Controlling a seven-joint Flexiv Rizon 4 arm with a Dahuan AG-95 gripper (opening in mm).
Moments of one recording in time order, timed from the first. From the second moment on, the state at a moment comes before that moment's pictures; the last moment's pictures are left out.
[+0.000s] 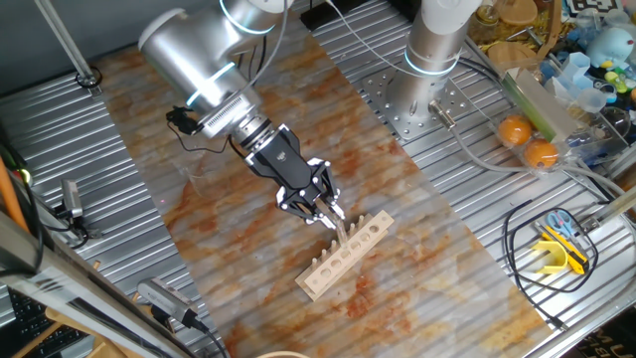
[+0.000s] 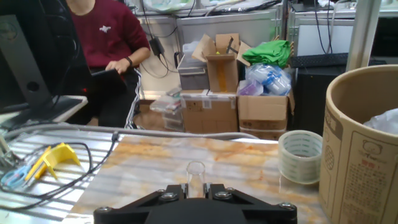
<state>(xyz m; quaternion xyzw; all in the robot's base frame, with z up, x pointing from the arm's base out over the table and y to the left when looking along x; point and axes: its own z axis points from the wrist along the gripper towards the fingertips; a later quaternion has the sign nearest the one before) 0.442 0.292 0.234 -0.70 0.54 0.41 0.23</state>
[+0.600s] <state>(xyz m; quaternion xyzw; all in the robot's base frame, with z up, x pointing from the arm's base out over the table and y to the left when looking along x) 0.431 0.313 0.223 -0.69 0.54 0.41 0.24</state>
